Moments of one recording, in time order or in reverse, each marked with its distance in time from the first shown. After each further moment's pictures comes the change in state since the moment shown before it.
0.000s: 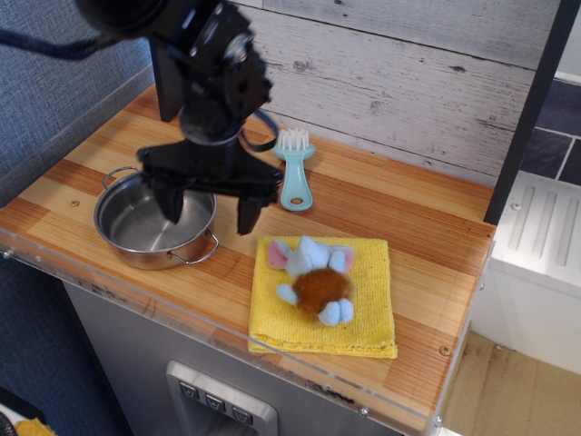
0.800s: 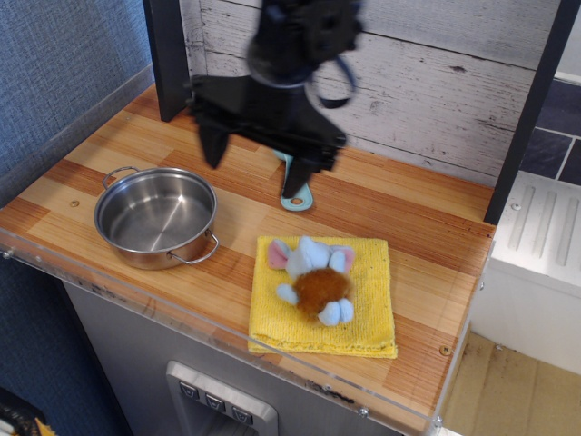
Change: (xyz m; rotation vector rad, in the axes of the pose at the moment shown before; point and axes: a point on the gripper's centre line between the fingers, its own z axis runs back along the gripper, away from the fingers) arm 0.003 -0.030 0.065 0.055 -0.082 -0.181
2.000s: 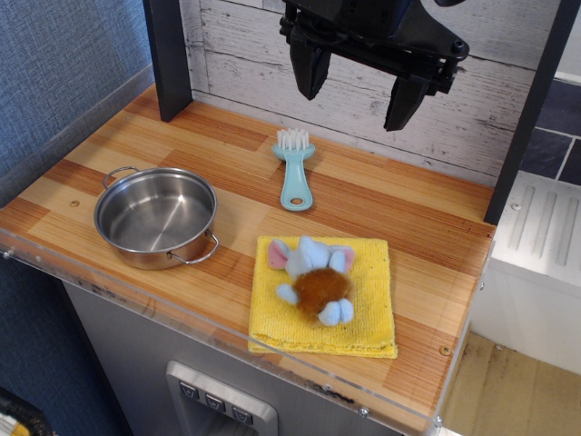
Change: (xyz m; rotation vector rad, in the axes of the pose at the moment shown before) arm 0.035 -0.056 0.068 -0.142 -0.076 -0.137
